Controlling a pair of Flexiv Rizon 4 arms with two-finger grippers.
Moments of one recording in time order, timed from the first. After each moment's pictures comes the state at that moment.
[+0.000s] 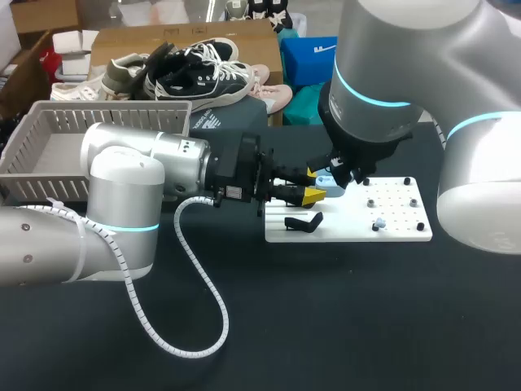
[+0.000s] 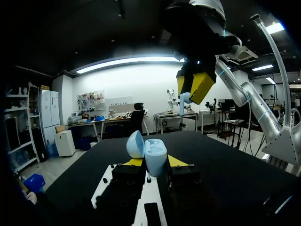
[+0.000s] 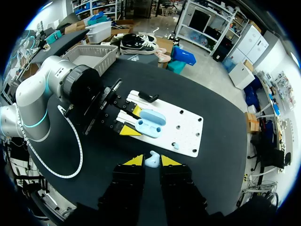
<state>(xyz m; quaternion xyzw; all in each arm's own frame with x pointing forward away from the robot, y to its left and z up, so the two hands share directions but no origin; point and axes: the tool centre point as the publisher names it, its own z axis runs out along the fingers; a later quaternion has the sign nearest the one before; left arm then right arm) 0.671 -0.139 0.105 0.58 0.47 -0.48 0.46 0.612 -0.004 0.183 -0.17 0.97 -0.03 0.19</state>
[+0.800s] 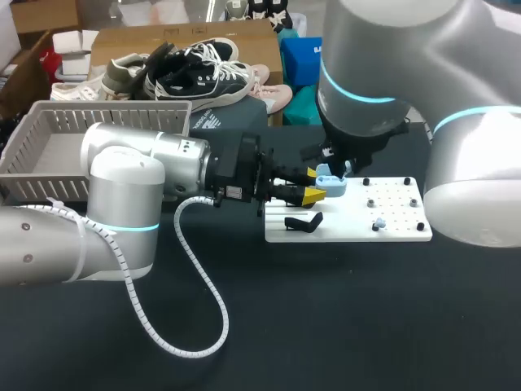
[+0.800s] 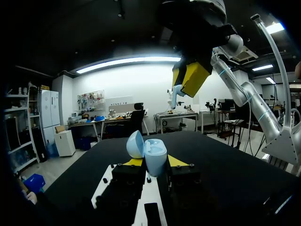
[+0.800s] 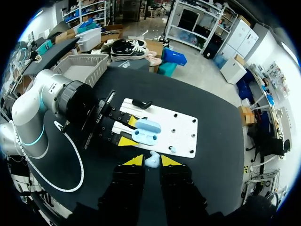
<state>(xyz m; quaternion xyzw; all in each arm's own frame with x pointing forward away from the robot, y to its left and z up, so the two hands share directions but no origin) 0.671 -0.139 0.105 0.58 0.47 -0.48 0.46 0.623 0.001 0.193 -0.10 0.97 -0.06 0.22</state>
